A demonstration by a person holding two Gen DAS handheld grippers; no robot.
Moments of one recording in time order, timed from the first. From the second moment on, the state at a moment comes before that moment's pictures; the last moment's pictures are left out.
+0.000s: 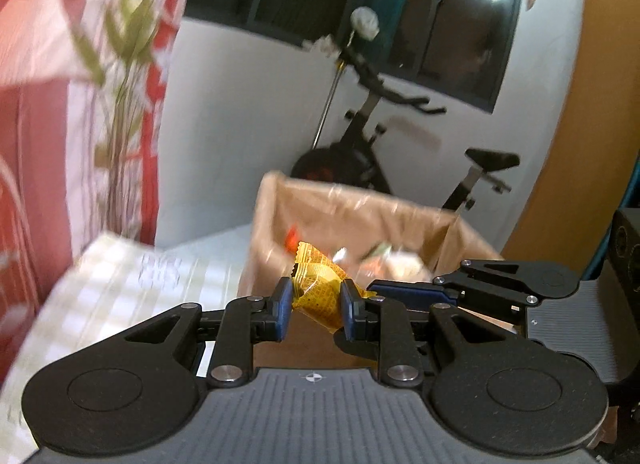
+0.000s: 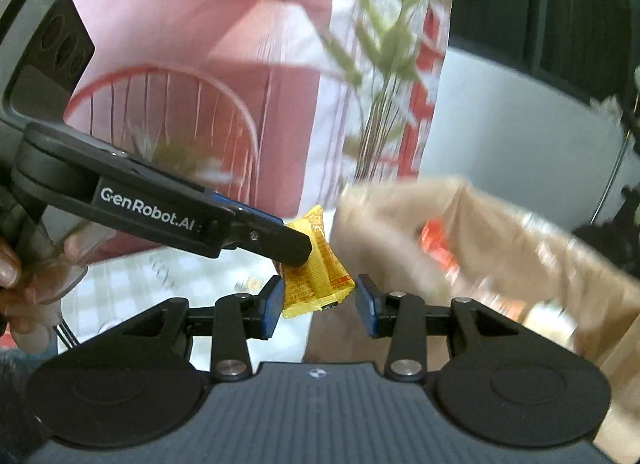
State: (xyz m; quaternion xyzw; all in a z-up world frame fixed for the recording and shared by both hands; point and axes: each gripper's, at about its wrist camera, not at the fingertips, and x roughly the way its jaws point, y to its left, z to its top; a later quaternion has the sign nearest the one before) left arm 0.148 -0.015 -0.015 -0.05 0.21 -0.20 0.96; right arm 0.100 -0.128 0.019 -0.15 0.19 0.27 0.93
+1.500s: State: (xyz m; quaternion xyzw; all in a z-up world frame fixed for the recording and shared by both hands) left arm 0.152 -0.042 0.060 0.00 0.15 -0.10 0.98; right arm 0.118 -0.208 0.096 -0.03 0.21 0.13 0.97
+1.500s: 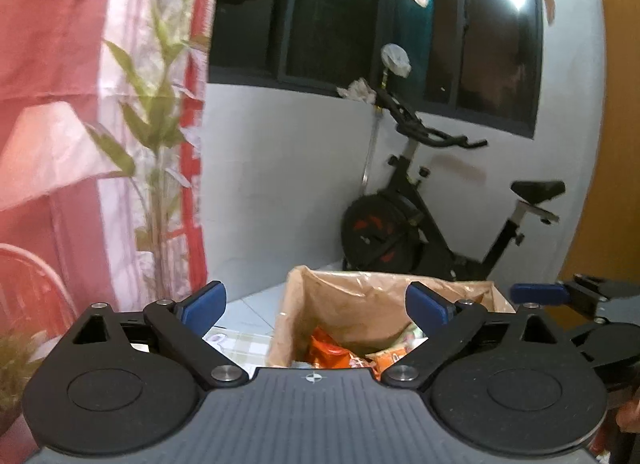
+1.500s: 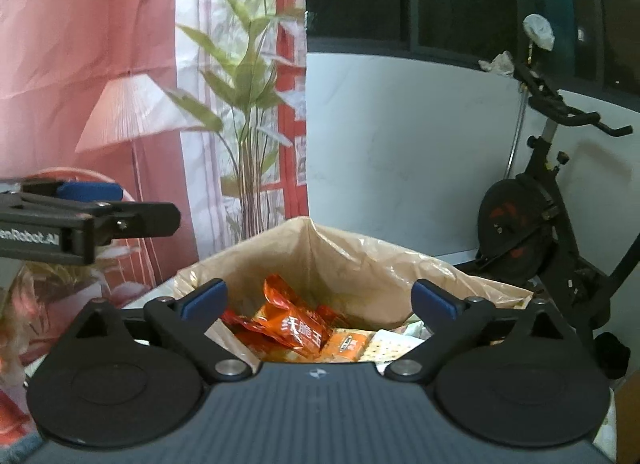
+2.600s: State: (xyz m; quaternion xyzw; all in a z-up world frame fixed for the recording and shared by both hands) left arm 0.047 -0.031 0.089 0.02 0.10 -0.03 0.99; right arm 0.005 -0.199 0.142 0.04 0.16 0.09 0.98
